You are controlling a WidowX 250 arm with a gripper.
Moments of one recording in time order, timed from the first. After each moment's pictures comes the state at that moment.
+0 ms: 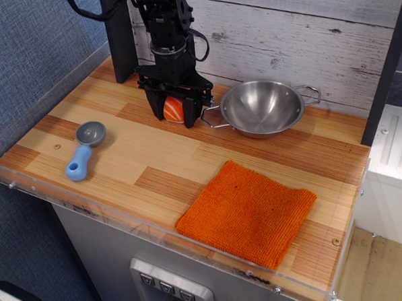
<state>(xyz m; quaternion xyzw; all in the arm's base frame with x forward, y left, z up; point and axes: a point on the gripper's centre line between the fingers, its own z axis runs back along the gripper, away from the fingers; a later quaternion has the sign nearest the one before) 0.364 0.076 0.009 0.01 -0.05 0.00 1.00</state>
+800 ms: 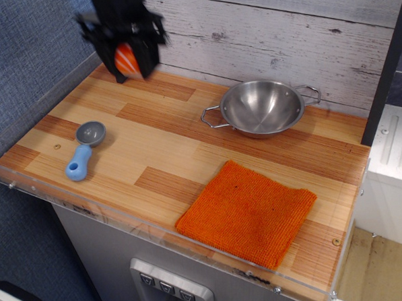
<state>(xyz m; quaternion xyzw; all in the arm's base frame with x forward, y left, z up) 0.318 0.101 0.121 -0.04 -0.10 0.03 0.99</state>
